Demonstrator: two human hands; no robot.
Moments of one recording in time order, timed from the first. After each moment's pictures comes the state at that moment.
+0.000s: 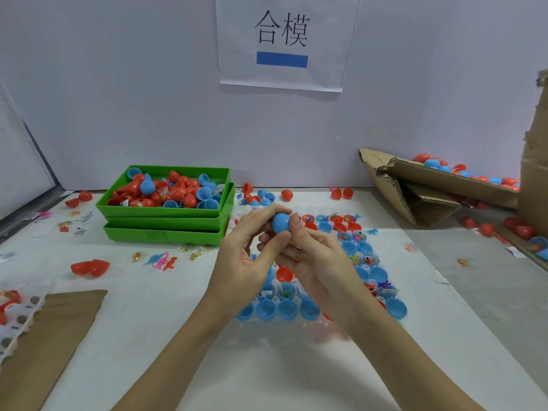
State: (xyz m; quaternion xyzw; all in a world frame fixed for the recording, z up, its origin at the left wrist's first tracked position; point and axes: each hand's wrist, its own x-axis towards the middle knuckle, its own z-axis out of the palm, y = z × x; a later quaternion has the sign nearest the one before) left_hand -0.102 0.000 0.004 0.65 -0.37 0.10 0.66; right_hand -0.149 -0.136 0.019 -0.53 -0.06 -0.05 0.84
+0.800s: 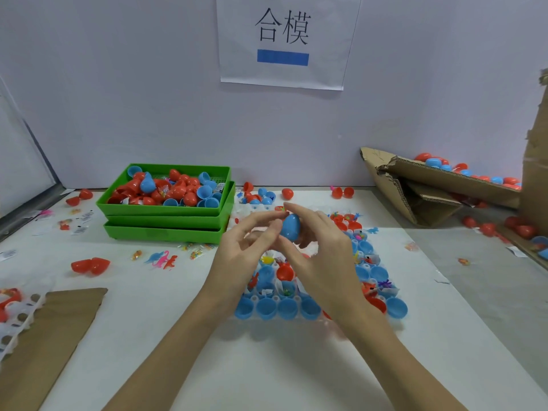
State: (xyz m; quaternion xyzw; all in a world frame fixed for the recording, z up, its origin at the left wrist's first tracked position) left_hand -0.093 -0.001 -0.003 0.65 -0.24 -0.02 0.72; right_hand -0.139 -0.143 -0.002 -0.84 -0.07 -0.37 0.39
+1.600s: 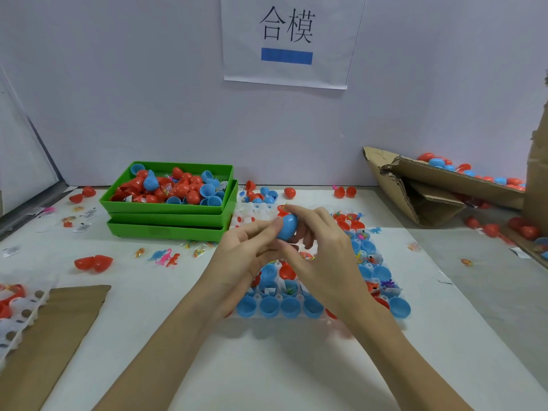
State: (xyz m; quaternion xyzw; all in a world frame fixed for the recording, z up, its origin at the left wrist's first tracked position) left_hand -0.091 0.004 0.004 0.54 -0.17 -0.18 0.81; right_hand -0.142 -0.145 0.004 -0.86 -0.10 -0.36 0.35
